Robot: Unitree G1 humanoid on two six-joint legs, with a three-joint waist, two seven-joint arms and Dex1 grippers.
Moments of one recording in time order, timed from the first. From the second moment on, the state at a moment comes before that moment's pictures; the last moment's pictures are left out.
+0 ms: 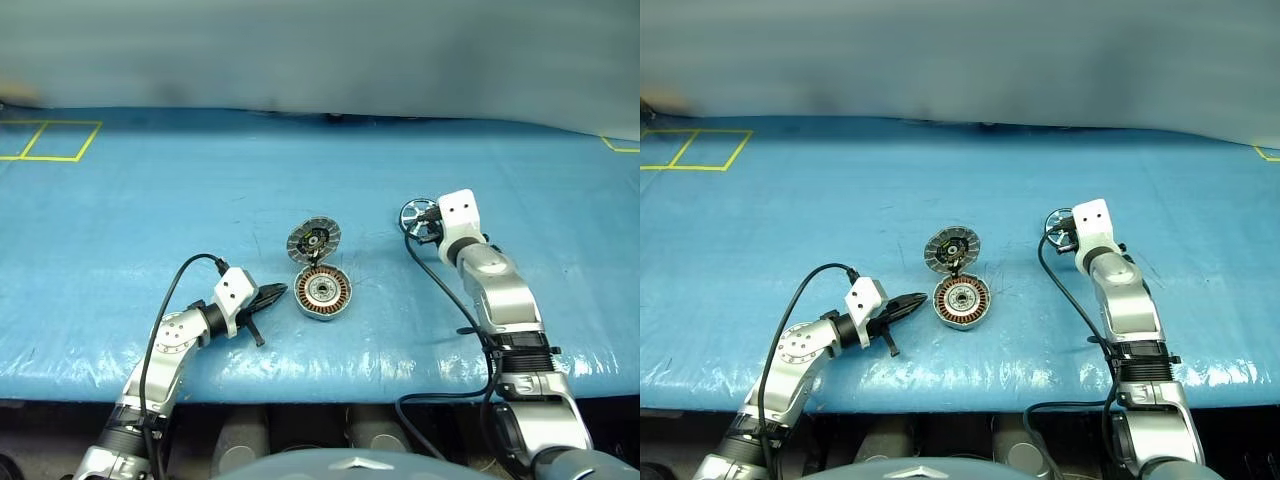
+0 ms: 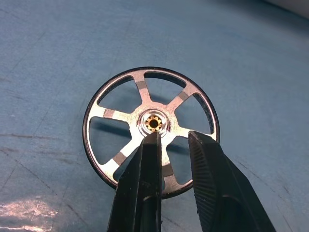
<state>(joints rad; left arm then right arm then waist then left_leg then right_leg) -0.03 0.41 -0.15 0.02 -0.16 -0.03 -0.79 -0.40 -0.38 -0.05 0.13 0.01 0.57 0.18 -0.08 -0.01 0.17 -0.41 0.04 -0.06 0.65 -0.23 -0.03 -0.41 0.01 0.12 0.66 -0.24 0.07</state>
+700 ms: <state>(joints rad) -0.02 0.41 -0.15 0.02 -0.16 -0.03 -0.79 -0.39 -0.38 -0.04 0.16 -0.01 0.59 0.19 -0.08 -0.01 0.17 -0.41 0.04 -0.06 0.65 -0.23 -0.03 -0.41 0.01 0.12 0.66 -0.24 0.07</state>
